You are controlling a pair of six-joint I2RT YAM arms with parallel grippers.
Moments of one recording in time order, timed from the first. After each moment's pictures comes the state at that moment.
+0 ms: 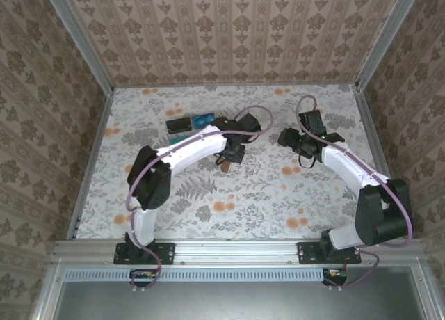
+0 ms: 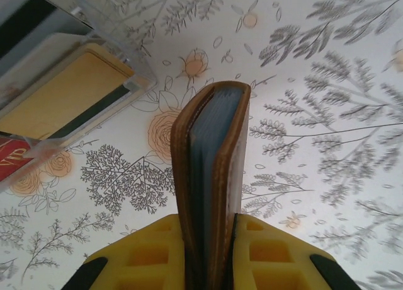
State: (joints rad) left arm -0.92 2.01 1.72 -1.08 -0.30 -0.46; right arm 0.18 1.42 0.96 -0.46 -0.01 0.63
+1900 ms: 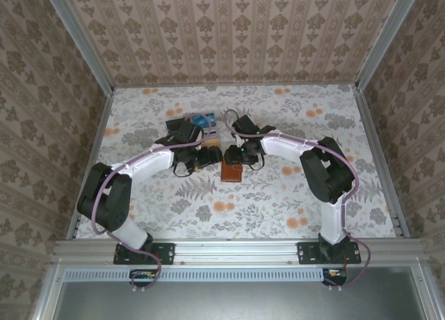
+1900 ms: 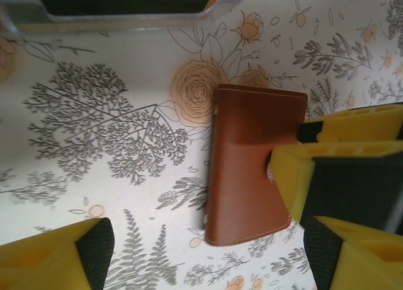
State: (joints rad) left arm -0.56 1.60 0.98 -0.44 0.32 -0.72; right arm 0.58 1.97 1.35 -0.53 -0.24 0.49
